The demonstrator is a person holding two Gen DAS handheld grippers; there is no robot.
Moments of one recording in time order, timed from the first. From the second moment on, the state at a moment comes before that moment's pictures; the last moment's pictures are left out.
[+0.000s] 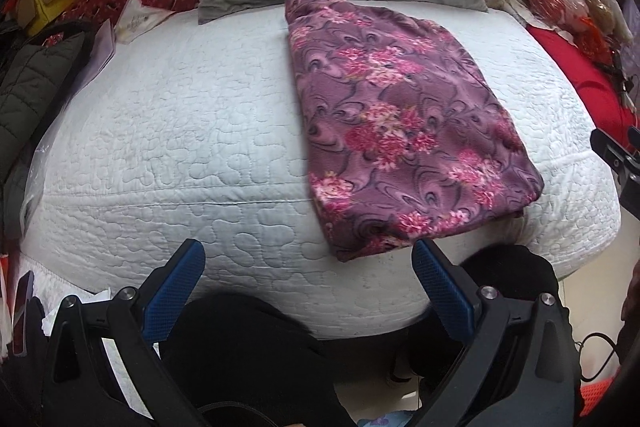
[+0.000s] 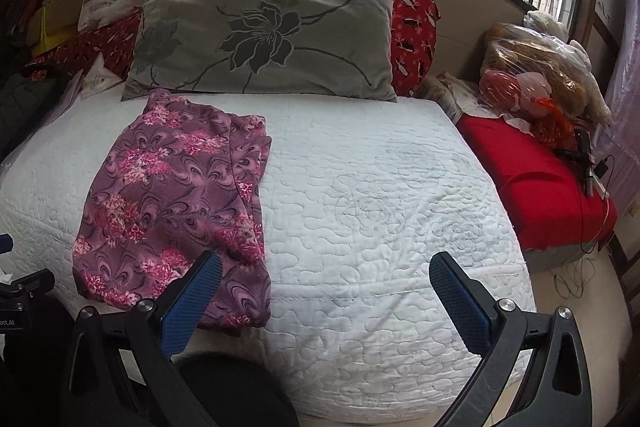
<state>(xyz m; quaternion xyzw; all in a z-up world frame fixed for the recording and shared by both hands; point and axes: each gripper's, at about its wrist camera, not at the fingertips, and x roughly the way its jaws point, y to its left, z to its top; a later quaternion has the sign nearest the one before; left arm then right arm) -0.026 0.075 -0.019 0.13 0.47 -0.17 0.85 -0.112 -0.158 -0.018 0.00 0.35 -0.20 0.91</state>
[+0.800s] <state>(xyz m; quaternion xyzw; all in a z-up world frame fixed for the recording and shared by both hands) -0.066 0.035 0.007 0.13 0.46 -0.24 0.85 -0.126 -0.162 -0.013 0.02 0.34 -0.21 0.92</state>
